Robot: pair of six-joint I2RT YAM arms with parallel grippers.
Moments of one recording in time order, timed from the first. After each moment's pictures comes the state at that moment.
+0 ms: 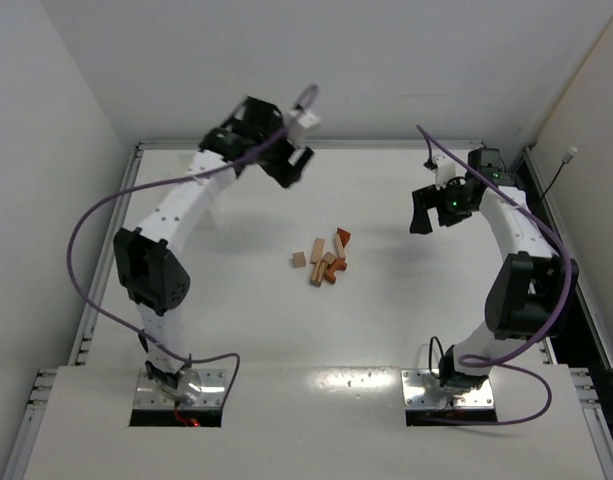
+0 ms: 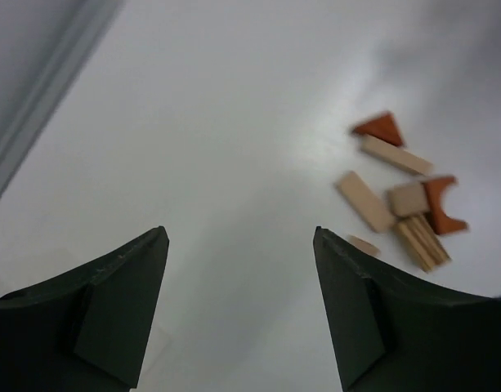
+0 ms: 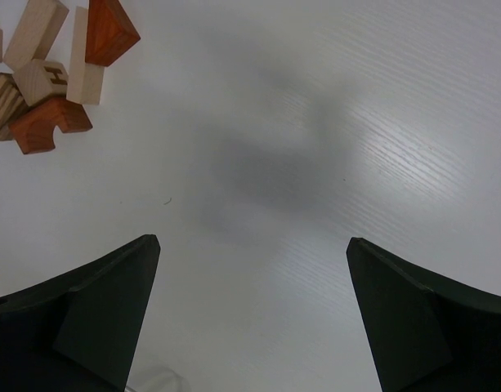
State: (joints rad) left arm -0.35 1.89 2.00 -0.77 0.20 0.37; right arm -0.14 1.63 1.29 -0.78 -0.47 -0.46
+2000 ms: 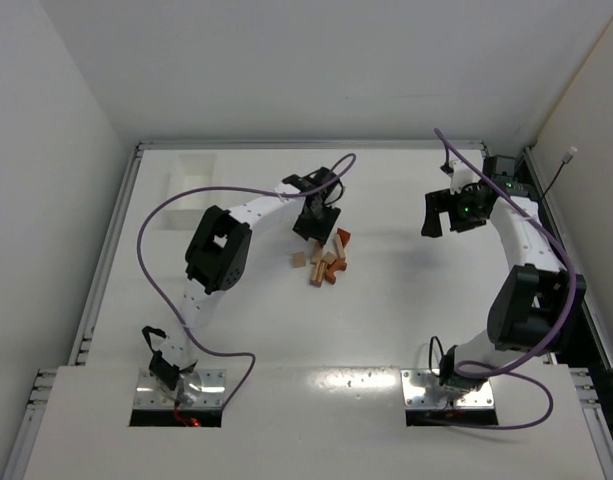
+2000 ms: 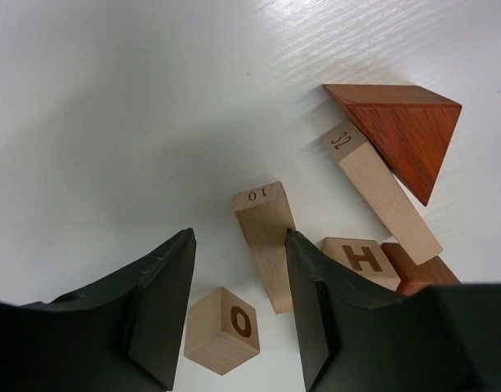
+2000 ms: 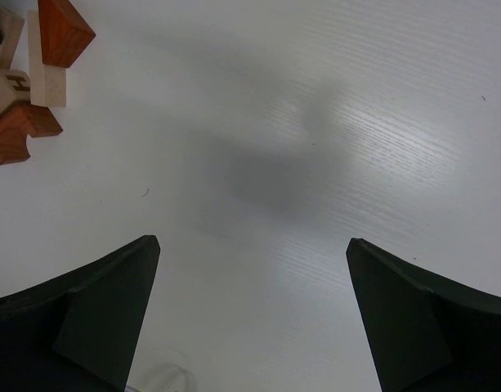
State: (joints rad) left arm -0.64 2.31 1.92 -0.80 0.00 -0.20; right arm -0.21 1.55 1.22 -0.75 -0.43 -0.41
